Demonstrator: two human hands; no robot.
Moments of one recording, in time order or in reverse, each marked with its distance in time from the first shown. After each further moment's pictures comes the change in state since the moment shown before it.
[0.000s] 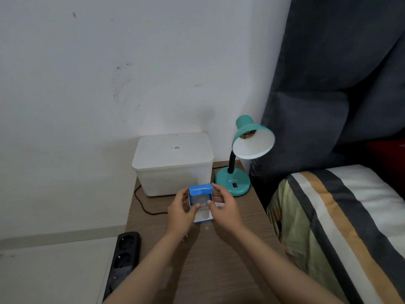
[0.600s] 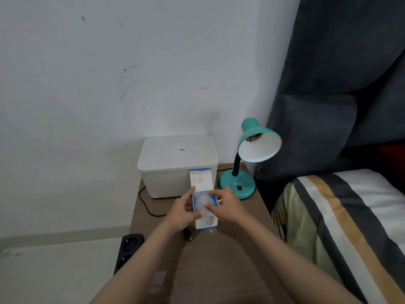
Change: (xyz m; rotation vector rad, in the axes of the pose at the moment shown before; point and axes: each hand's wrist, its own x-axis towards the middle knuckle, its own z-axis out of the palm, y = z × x) left_hand 0.030 -0.016 -0.022 -0.017 -0.447 -0.174; right_hand 0.034 -0.012 -0.008 -0.545 -0.235 -0.040
